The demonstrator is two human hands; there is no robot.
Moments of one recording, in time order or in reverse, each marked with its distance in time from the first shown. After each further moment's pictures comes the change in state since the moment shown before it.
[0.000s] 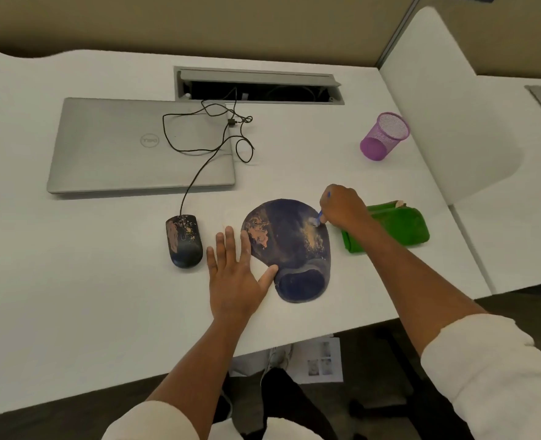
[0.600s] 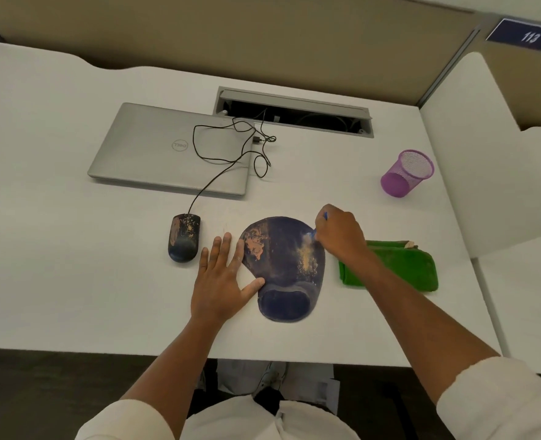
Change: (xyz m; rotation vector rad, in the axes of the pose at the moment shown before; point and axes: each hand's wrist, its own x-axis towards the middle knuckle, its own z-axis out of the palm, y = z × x) left_hand 0.000 0.004 0.002 0.088 0.026 -0.038; right_hand 0.004 0.012 -0.004 -0.005 0.050 -0.276
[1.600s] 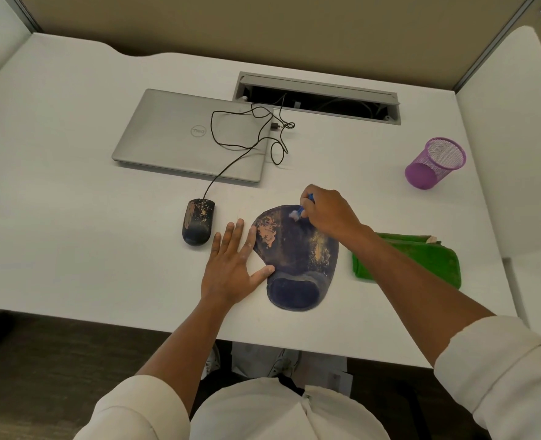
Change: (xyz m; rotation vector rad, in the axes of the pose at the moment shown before) left_hand 0.000 0.001 -0.003 0.039 -0.027 -0.007; right_hand 0.017 -0.031 0.010 0.096 -0.172 -0.253
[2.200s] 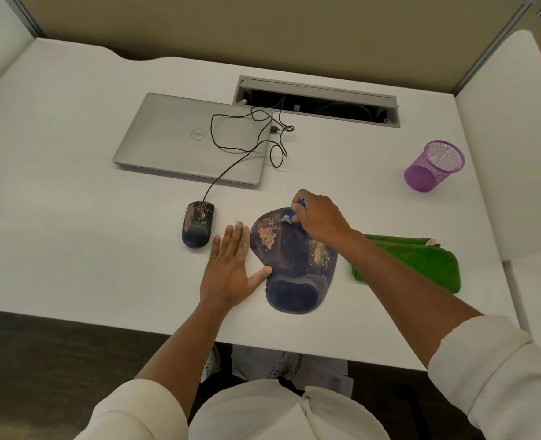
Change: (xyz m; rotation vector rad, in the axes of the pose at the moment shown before) left_hand 0.000 -0.001 0.002 -0.058 0.010 -0.015; right_hand 0.003 -0.003 0.015 0.022 -0.025 -0.064
